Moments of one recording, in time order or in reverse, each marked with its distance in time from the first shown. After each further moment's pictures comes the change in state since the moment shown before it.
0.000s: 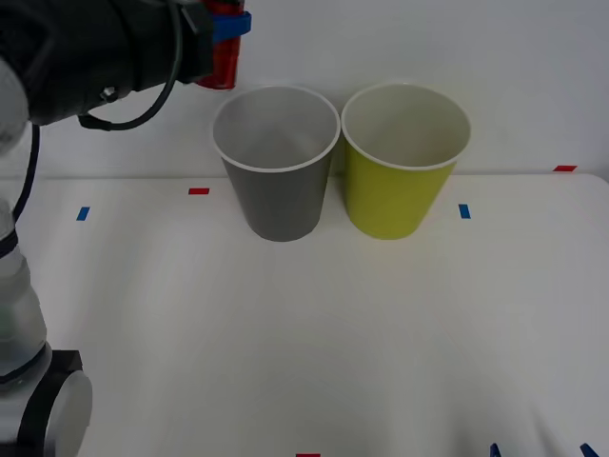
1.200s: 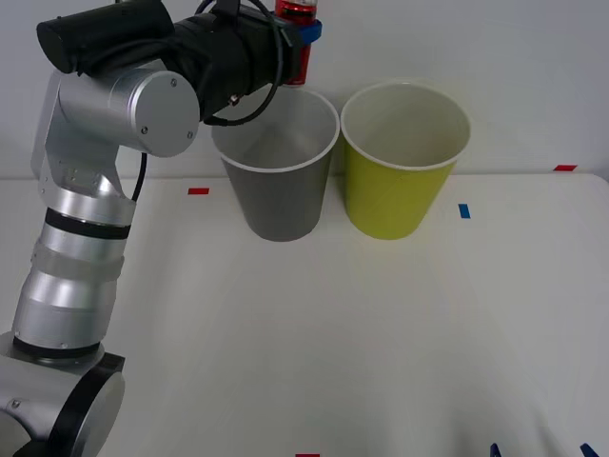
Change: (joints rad) right arm 0.000 0.000 0.000 0.000 0.000 0.000 0.000; left arm -0.063 -0.056 -0.214 0.422 -0.091 -0.487 -0.056
